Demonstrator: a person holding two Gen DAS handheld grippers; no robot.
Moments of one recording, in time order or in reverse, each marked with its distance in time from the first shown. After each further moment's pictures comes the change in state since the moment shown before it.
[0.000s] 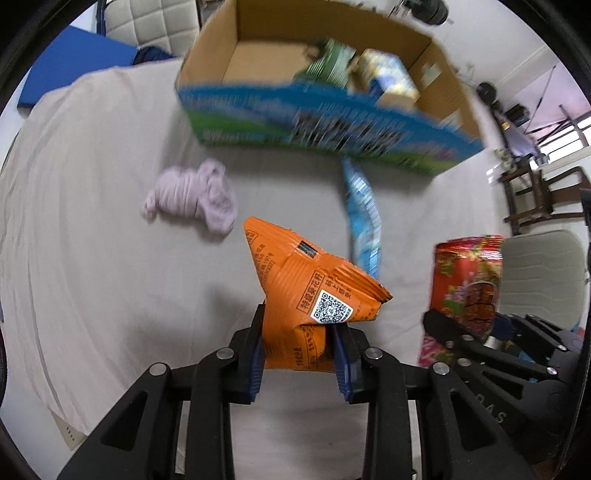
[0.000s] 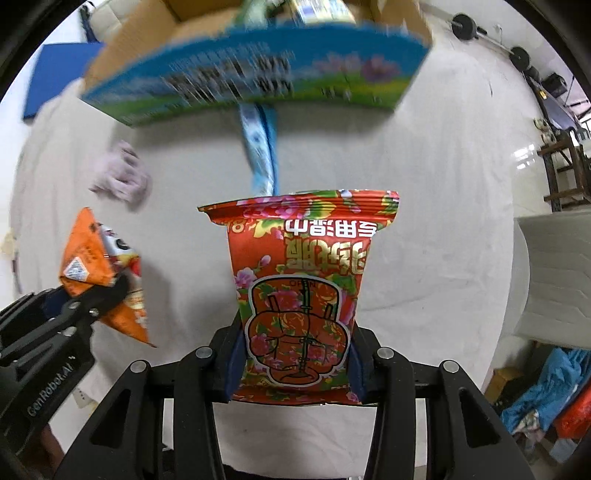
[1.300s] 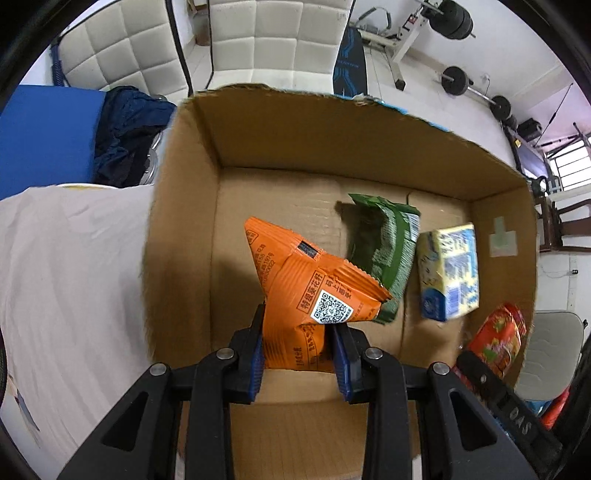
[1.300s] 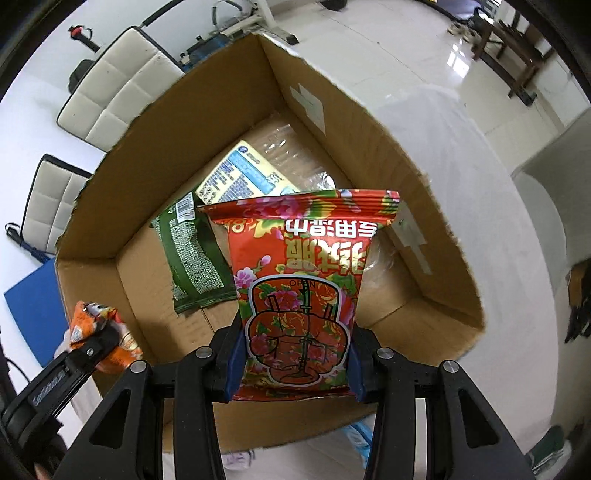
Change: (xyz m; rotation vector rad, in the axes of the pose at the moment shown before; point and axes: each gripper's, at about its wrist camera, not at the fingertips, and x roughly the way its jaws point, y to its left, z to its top) left arm 0.039 0.072 0.294 0.008 0.046 0.094; right arm 0.026 -0.059 0.215 0.625 -0.118 0.098
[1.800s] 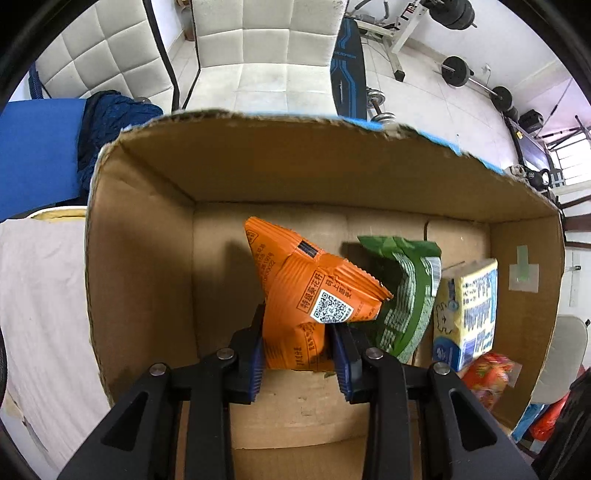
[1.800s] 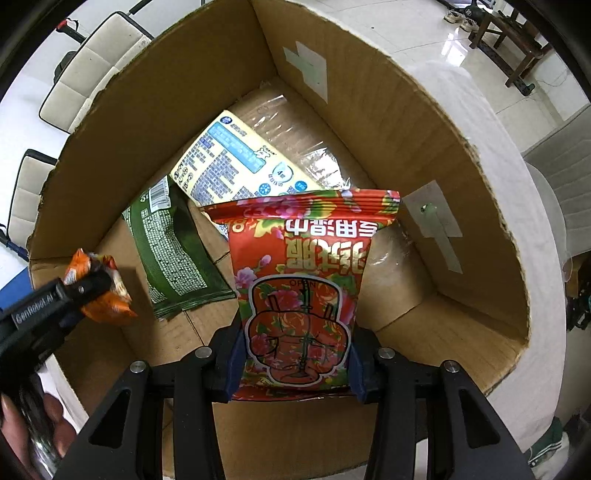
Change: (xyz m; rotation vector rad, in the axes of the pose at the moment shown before) left arm 0.031 0.000 0.043 0.020 0.038 0.001; right arm 0.042 0.010 0.007 0.011 0.064 -0.026
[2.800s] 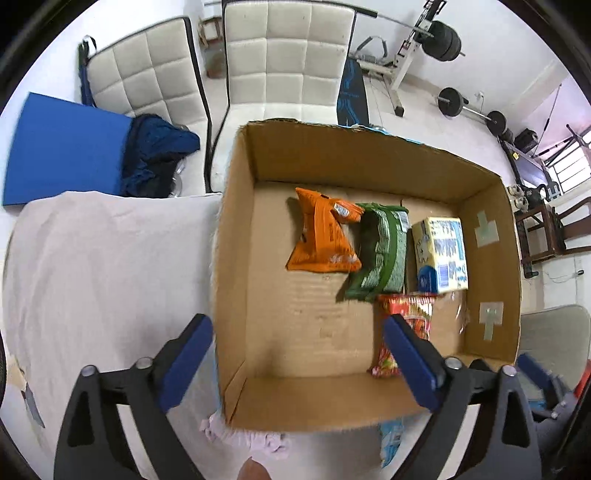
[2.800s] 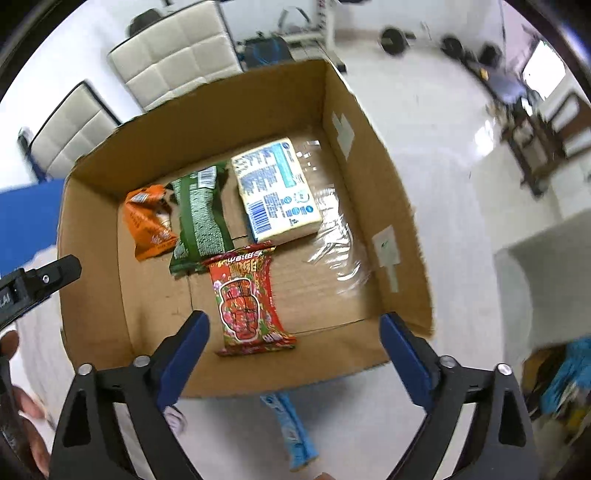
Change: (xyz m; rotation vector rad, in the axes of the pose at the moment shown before) left arm -0.098 0.014 -0.111 0.013 -0.197 0.051; right arm -0.083 0.024 -0.043 -0.387 -0.199 -0.097
